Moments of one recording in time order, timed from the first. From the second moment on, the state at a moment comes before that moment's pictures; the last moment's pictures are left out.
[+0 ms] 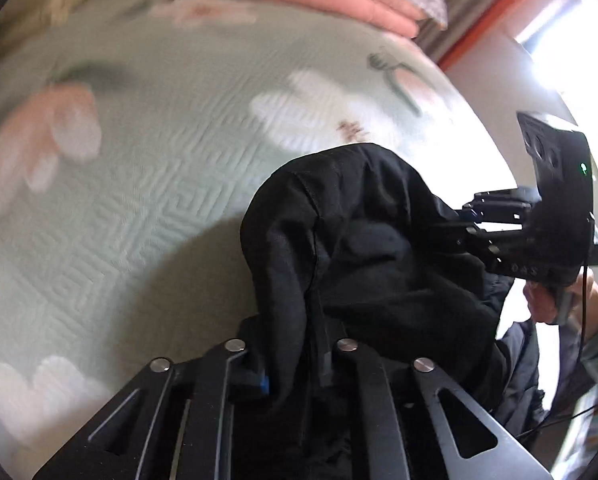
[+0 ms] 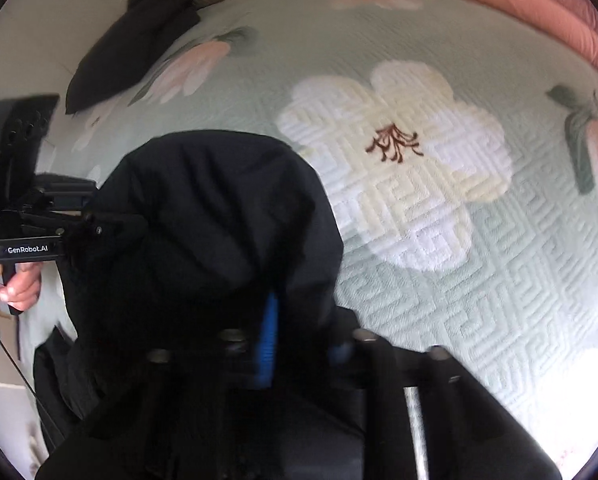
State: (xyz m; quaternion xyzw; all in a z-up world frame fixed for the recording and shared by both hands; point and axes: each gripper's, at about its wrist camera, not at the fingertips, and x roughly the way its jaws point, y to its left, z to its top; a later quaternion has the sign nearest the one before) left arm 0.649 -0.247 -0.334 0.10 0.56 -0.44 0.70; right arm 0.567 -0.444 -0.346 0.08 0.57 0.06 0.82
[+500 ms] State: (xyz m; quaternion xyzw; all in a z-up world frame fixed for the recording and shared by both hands) left arm 0.421 -0.142 -0.159 0.15 0.37 -0.46 0.79; right arm 0.336 -0.317 -0.168 -0.06 0.40 -0.01 0.91
